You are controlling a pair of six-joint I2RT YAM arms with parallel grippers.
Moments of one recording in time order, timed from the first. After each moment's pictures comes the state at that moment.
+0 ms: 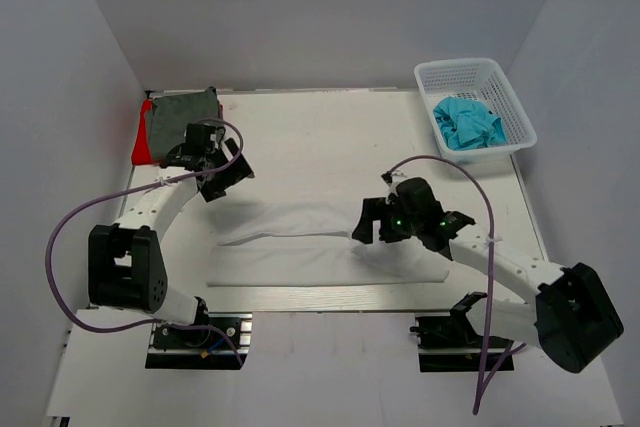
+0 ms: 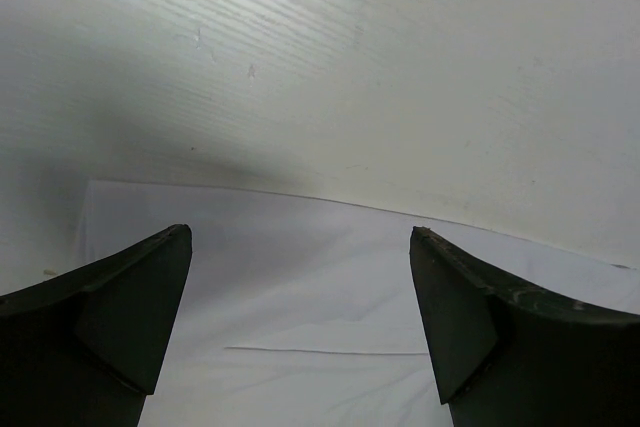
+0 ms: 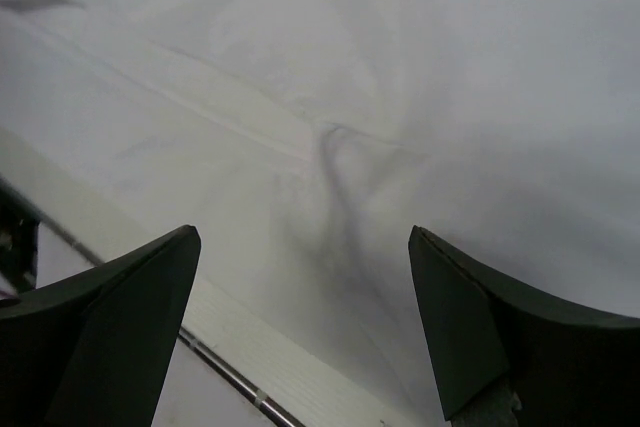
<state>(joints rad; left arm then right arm) -0.12 1.46 1.04 -0.52 0.07 -0.62 0.63 1.18 0.57 -0.16 -0.28 0.45</state>
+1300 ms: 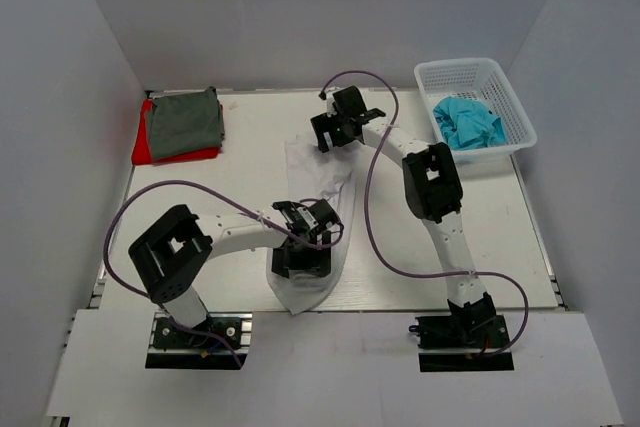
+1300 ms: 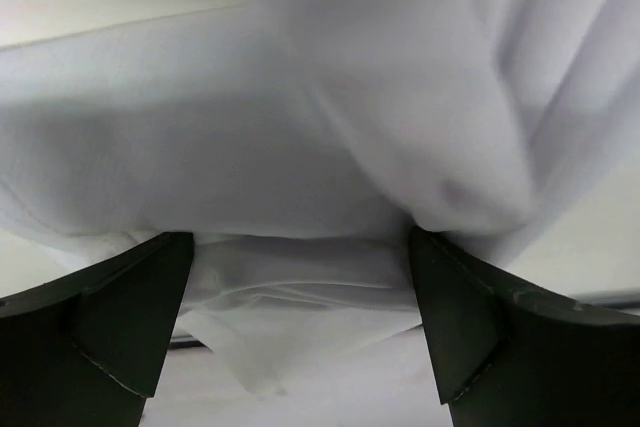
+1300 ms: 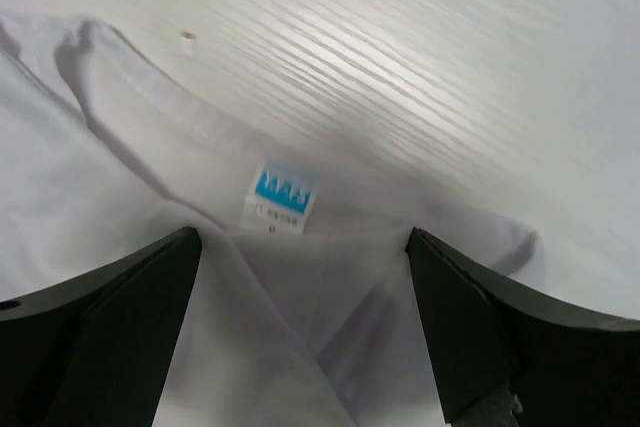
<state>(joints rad) -0.94 1.65 0.96 -0.73 -0.04 -0.89 0.50 2.43 2.01 -0.40 -0.07 0.03</state>
